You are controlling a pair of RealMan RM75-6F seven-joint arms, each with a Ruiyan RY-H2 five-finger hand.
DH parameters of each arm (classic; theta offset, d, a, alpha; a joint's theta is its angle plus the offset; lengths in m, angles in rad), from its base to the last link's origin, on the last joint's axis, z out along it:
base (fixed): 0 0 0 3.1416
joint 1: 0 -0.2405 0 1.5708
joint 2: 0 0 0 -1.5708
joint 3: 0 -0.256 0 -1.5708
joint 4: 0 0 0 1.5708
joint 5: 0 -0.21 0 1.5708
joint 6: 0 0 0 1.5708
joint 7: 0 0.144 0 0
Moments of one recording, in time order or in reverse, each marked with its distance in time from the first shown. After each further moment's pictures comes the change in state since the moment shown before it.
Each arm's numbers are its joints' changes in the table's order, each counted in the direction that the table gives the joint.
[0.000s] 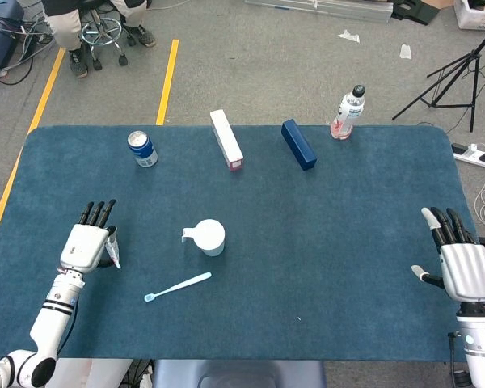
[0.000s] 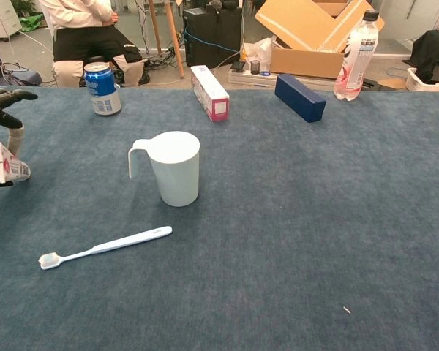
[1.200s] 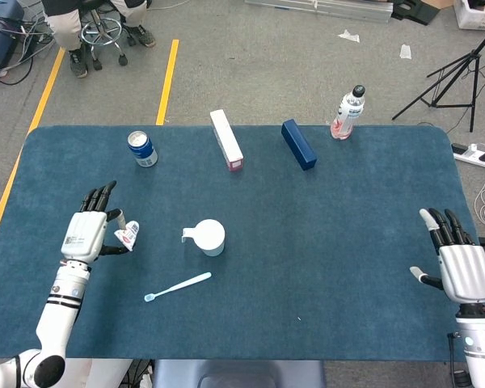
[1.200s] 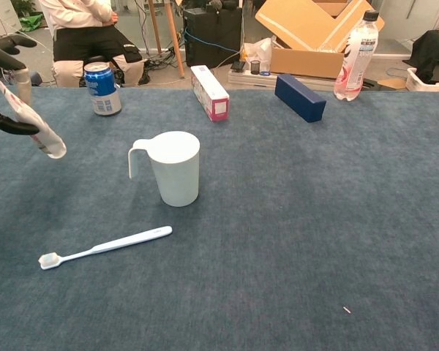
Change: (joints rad) left arm 0.018 0.091 0.141 0.340 0.164 0.033 -0.082; right arm 0.002 0.003 0.007 0.004 0.014 0.003 0.006
